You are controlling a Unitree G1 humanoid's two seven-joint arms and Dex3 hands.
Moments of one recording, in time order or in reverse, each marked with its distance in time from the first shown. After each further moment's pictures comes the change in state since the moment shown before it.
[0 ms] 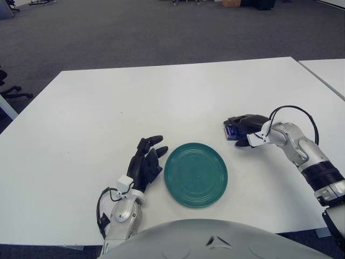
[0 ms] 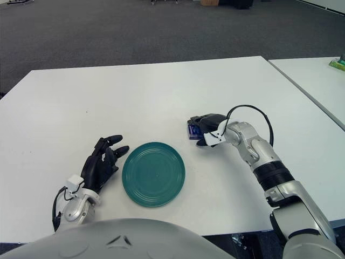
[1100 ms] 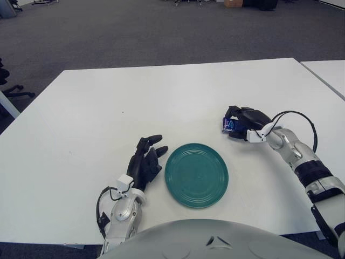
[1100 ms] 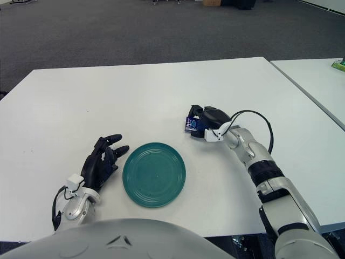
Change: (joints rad) left arm -0.017 0.003 0.013 0.012 -0.003 -0.002 0.001; right arm -0.015 0.080 -0.014 0.240 0.093 -0.085 -0.484
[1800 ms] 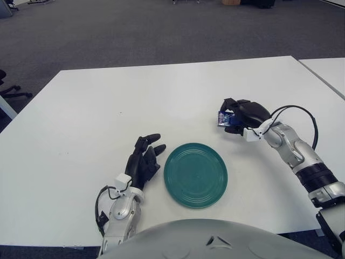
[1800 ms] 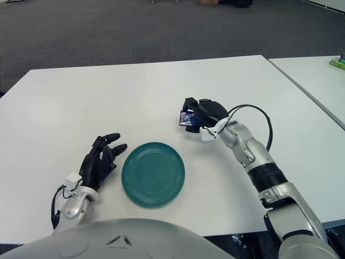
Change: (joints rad) left arm -0.006 0.010 0.012 0.001 -0.011 -0.002 0.000; right arm 0.072 -0.025 -0.031 -0.474 -0.033 0.100 0.105
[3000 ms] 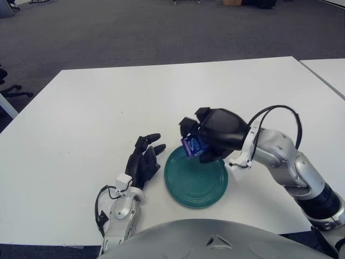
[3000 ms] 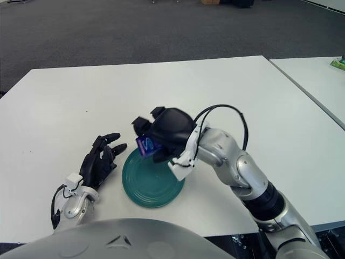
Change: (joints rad) left arm -0.005 -0.010 -0.002 0.020 0.010 -0.027 0.003; right arm 0.088 0.073 0.127 -0.692 -0.048 0.033 0.520
